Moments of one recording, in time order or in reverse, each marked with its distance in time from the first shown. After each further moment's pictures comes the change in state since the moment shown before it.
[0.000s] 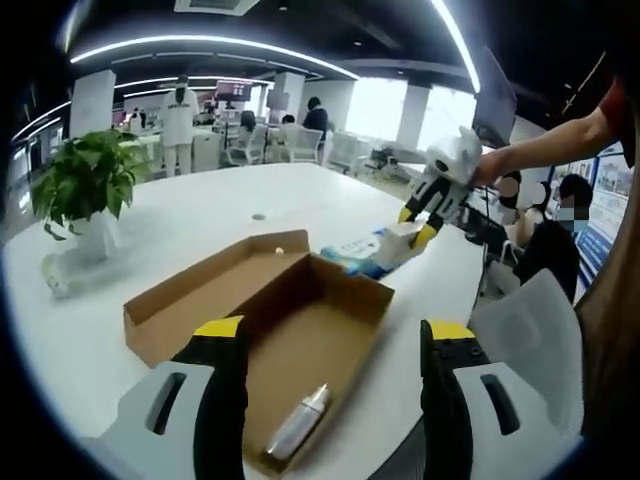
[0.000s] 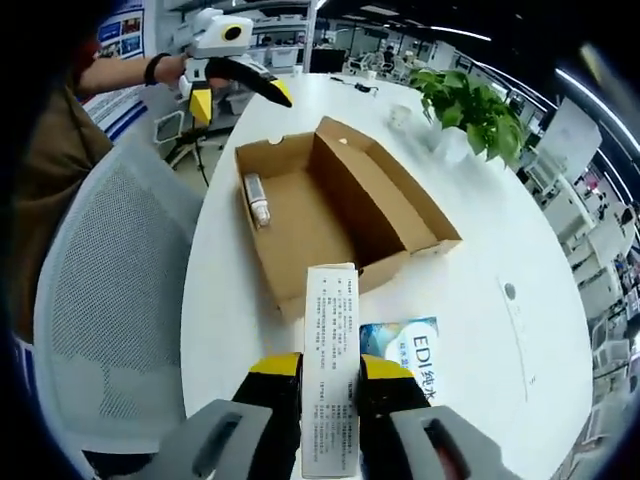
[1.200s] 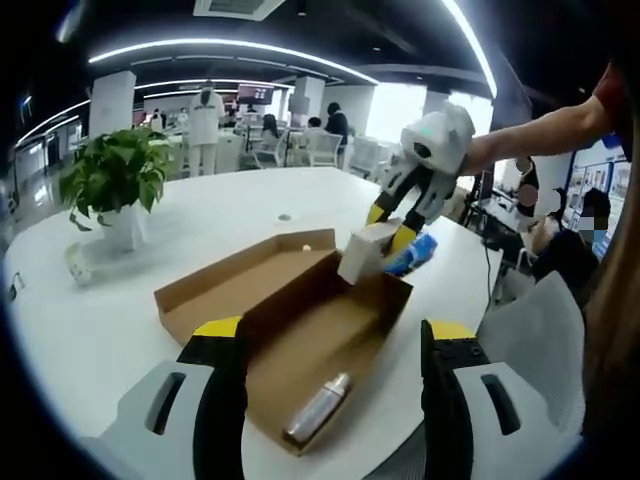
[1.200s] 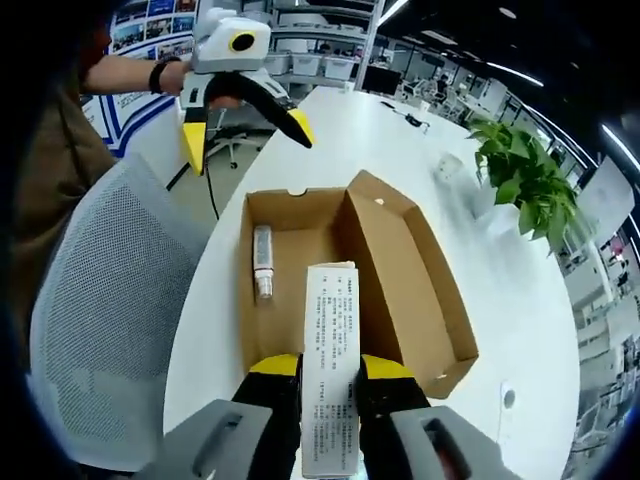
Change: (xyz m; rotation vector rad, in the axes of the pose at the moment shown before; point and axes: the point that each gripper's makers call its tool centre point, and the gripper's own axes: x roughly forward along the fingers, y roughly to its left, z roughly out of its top) left arm -0.031 0.020 -0.004 -0.023 -0.028 0.090; right arm 0.040 0.001 0.123 -0.225 -0.063 0.088
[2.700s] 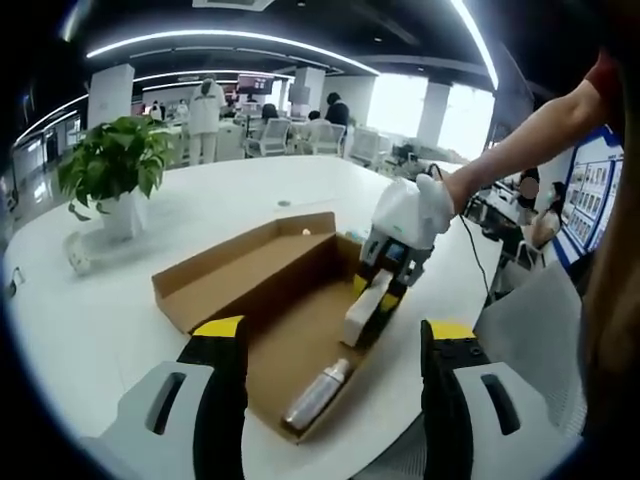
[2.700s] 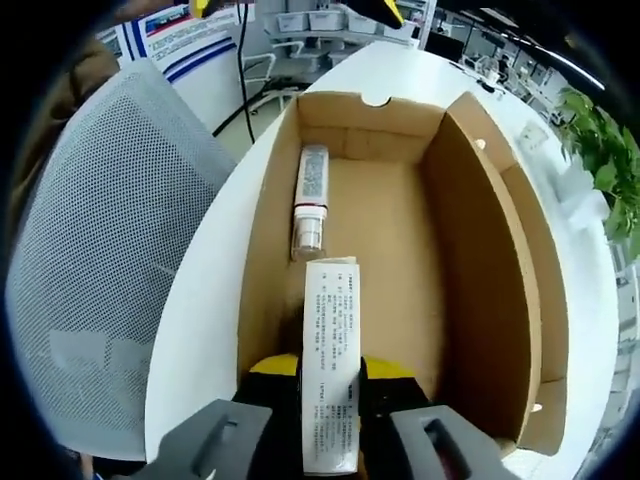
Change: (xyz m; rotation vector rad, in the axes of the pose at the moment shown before) left arm -0.001 0.001 -0.019 -0.005 0.046 0.004; right arm 0.110 0.053 -0.039 -0.114 0.161 0.203
